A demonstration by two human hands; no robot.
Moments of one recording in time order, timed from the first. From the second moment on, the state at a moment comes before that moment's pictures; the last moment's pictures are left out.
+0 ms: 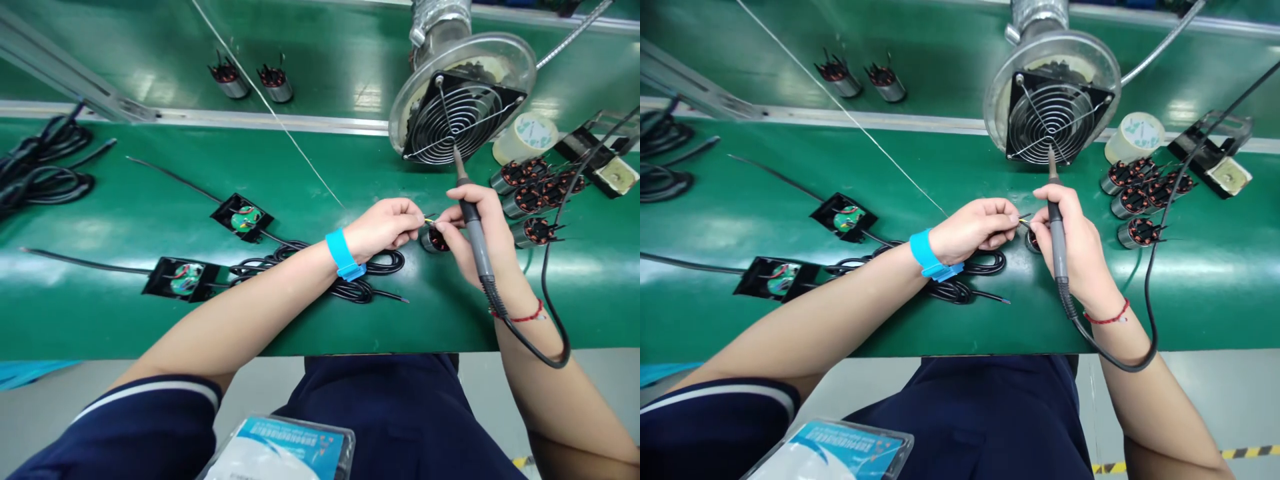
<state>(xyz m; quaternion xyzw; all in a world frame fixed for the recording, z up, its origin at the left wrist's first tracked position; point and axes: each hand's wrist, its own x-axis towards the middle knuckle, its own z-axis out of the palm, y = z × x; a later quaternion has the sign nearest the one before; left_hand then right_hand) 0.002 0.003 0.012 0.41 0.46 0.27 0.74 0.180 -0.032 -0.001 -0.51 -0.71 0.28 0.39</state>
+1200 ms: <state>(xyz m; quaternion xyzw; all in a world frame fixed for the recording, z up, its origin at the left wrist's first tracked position) -0.001 0.005 0.014 0.41 0.44 0.28 0.75 0.177 -0.031 -0.008 -0.51 -0.72 0.24 0.40</state>
